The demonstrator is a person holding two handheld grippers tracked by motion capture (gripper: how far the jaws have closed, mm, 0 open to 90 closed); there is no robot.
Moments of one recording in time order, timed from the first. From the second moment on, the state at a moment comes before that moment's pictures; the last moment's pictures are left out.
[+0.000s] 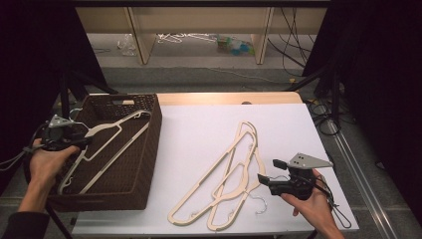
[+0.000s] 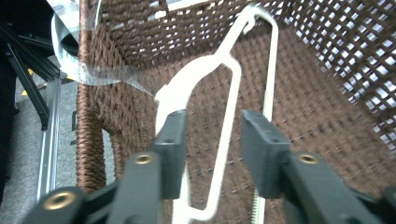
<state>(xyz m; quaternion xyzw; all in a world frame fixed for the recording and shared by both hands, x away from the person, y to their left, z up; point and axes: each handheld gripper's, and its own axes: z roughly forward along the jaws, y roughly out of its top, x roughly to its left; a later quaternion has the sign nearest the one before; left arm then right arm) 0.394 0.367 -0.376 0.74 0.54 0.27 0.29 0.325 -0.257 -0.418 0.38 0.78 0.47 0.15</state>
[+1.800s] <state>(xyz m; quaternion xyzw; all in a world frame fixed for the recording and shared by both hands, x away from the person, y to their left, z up) 0.272 0.139 -0.430 0.79 0.29 0.18 0.51 0.349 -0.225 -0.453 0.42 0.81 0.39 0.13</state>
